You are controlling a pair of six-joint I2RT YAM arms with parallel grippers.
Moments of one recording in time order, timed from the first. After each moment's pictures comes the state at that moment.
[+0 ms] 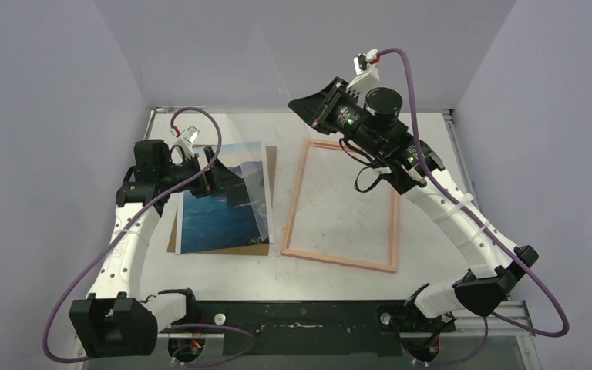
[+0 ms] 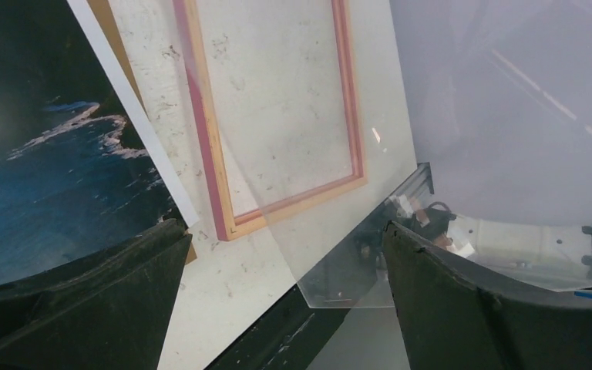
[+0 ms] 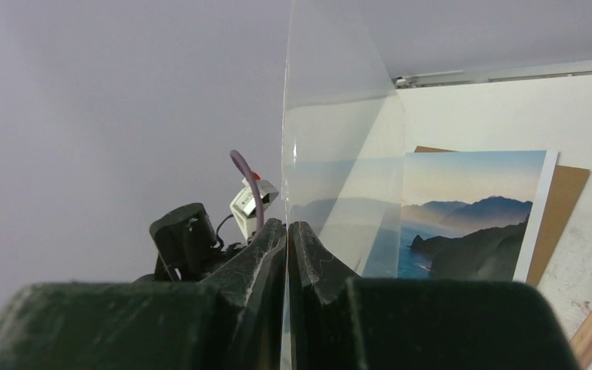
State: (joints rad) left arm 0.00 1.14 1.08 -0.62 0.83 -0.42; right arm 0.71 1.43 1.70 -0.29 -0.06 0.81
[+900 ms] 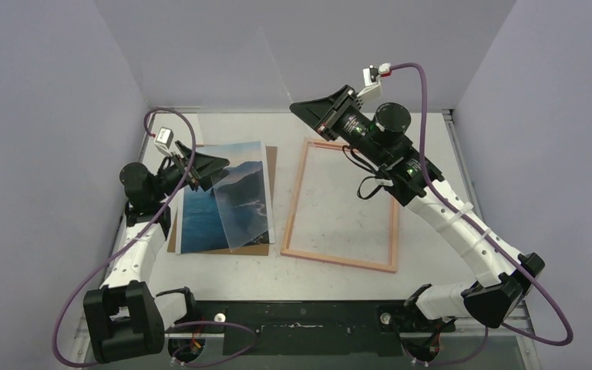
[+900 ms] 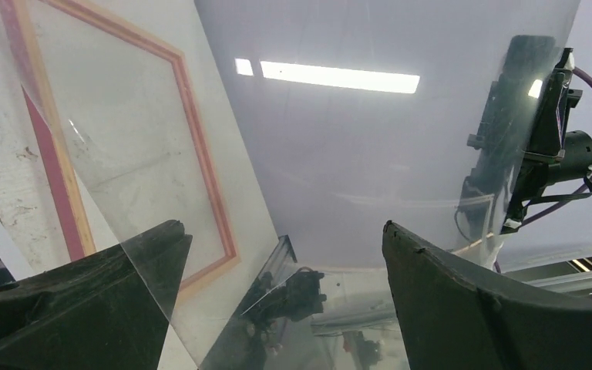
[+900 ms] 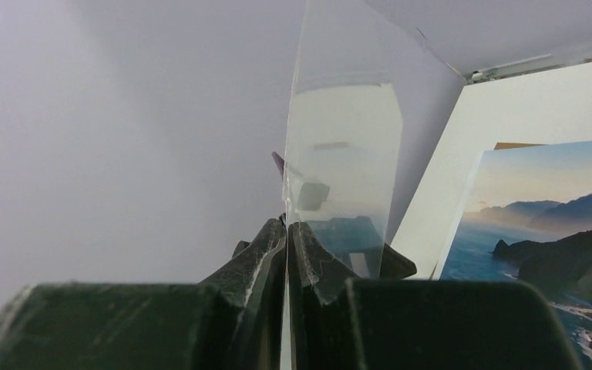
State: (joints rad) left arm 0.16 1.12 0.65 0.59 1.07 -1.30; right arm 0.68 1.33 1.48 -0.02 -0.13 1.03
